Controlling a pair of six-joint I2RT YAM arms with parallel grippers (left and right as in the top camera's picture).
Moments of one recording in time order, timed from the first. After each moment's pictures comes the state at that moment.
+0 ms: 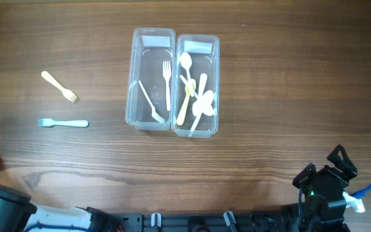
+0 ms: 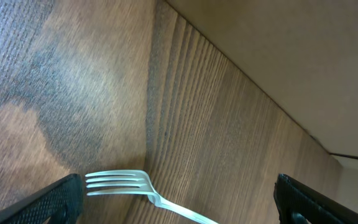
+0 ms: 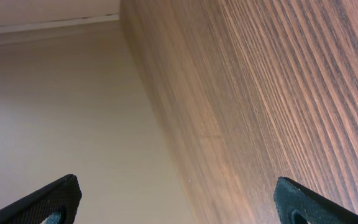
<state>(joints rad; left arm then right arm) 1.18 1.82 1.06 -0.07 0.12 -0.99 0.15 0.01 0.40 -0.94 0.58 2.06</state>
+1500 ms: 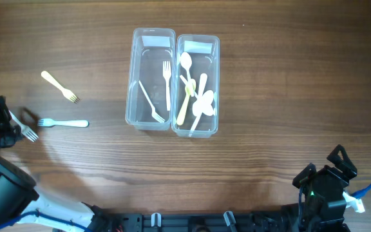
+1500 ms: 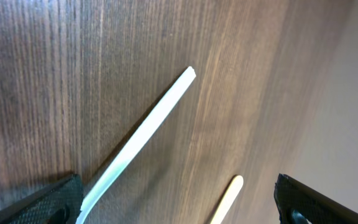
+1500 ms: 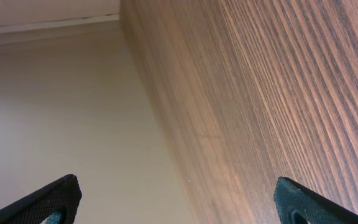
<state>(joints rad) 0.90 1.90 1.06 -0.08 0.42 -1.04 0.15 0.01 0.40 -0.94 0.58 2.06</state>
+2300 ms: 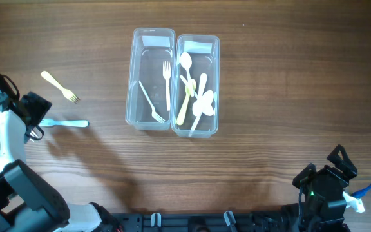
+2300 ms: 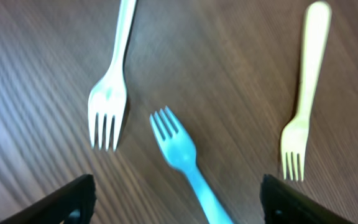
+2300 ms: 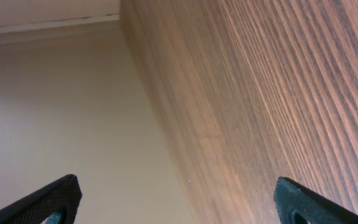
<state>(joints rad) 0.58 1.61 1.06 -0.60 -0.06 -0.44 0.15 0.01 0.40 -0.94 0.58 2.06</state>
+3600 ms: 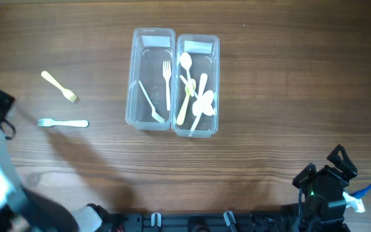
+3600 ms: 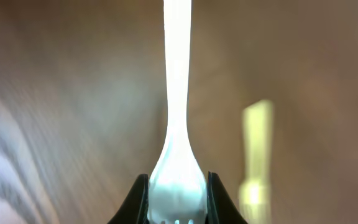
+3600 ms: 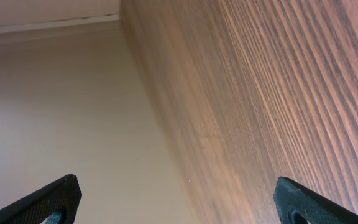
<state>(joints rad) 0.70 1.48 1.18 -0.55 0.04 -0.34 0.15 0.01 0.40 -0.94 0.58 2.06</state>
